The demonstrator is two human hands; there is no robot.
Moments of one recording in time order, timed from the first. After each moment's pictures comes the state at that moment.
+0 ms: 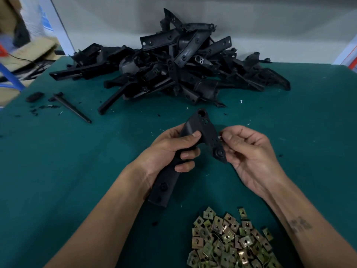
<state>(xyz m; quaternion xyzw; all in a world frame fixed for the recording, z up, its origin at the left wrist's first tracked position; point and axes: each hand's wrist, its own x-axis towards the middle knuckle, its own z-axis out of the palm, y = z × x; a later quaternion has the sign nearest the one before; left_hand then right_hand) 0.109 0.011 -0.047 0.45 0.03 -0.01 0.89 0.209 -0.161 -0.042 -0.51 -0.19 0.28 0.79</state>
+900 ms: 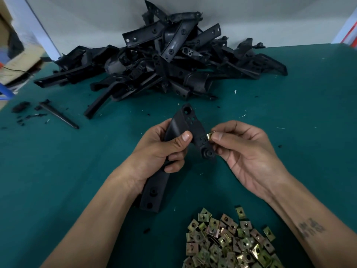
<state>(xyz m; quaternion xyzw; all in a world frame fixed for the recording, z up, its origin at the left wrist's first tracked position) 0.110 0.010 -0.049 0.55 0.05 0.04 0.83 0.203 -0.167 -0.039 -0.48 -0.16 0.32 0.80</state>
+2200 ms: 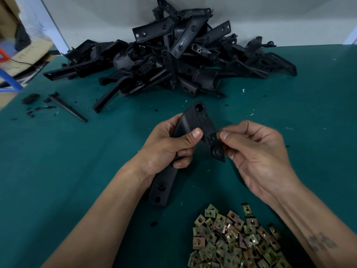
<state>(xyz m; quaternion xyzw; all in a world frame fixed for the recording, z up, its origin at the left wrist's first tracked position) 0.111 0.008 -0.047 0.55 0.04 0.05 0.83 0.183 -0.160 -0.030 -0.56 -0.13 0.24 0.78</state>
